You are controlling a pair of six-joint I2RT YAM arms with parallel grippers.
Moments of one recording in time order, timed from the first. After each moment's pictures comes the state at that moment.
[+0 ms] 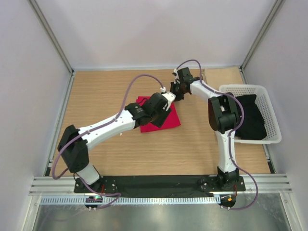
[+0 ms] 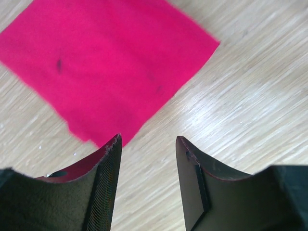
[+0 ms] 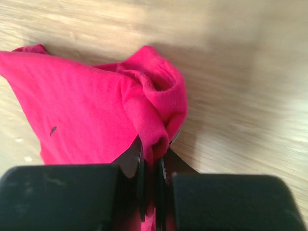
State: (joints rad) left arm -0.91 1.66 1.37 -0.58 -0.21 -0.11; right arm 0.33 2.23 1.71 -0.47 -0.36 0.41
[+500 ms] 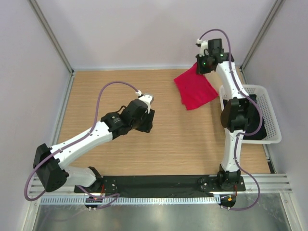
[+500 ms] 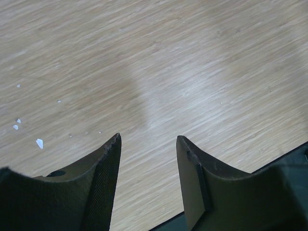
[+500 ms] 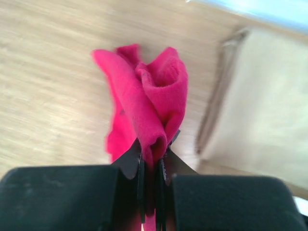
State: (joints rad) left arm -0.85 1.30 1.11 -0.58 -0.18 -0.38; right arm 0.12 2.18 2.20 -0.83 -0.17 -0.12
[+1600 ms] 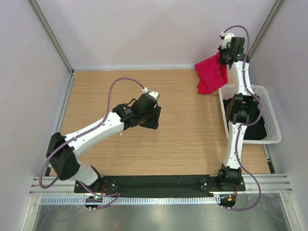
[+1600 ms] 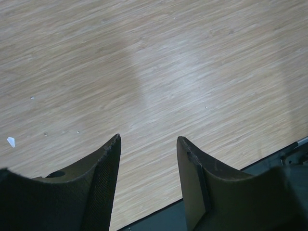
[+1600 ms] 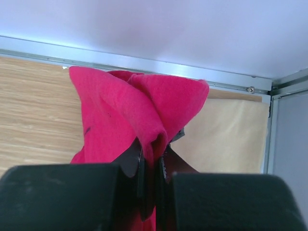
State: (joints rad) left arm -0.85 1.49 1.27 -0.67 -0.13 -0.50; right arm -0.11 2.46 2.54 -0.63 -0.16 -0.22
